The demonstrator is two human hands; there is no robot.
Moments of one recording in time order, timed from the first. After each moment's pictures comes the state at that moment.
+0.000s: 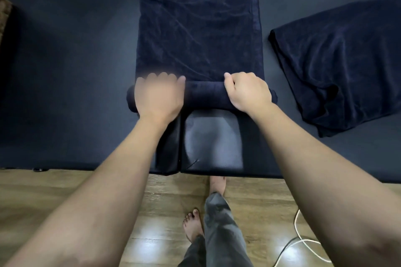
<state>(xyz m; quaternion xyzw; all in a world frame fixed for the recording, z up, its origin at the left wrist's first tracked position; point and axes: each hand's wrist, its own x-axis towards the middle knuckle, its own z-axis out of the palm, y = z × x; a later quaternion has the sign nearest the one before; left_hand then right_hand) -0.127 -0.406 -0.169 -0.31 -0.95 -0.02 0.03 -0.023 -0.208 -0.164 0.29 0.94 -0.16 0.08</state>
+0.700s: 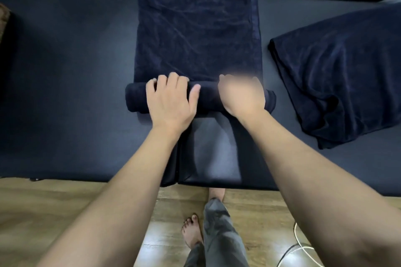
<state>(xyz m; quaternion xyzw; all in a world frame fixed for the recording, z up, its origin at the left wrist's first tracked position) -0.121 -0.378 -0.176 -0.30 -0.95 -0.04 0.07 -0.047 -0.209 -0.170 0.26 0.96 -0.05 0.05</state>
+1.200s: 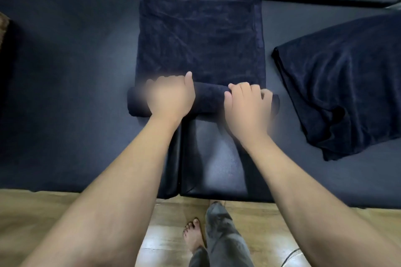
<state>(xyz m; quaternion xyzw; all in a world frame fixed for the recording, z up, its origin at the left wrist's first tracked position) -0.167 -0.346 -0.172 -0.24 -0.97 -0.01 -0.04 -0.027 -0.214 -0.198 0.26 0.96 0.03 -0.13</state>
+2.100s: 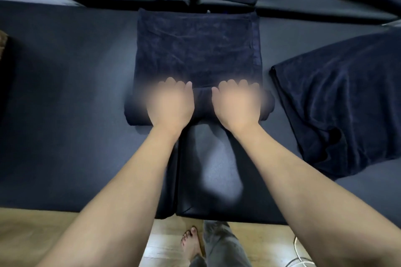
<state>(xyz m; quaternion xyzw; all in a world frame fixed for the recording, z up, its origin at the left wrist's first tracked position) -0.185 -0.323 -0.170 -0.24 -0.97 -0.04 -0.01 -0.090 -0.189 -0.187 0.25 0.96 0.02 -0.10</state>
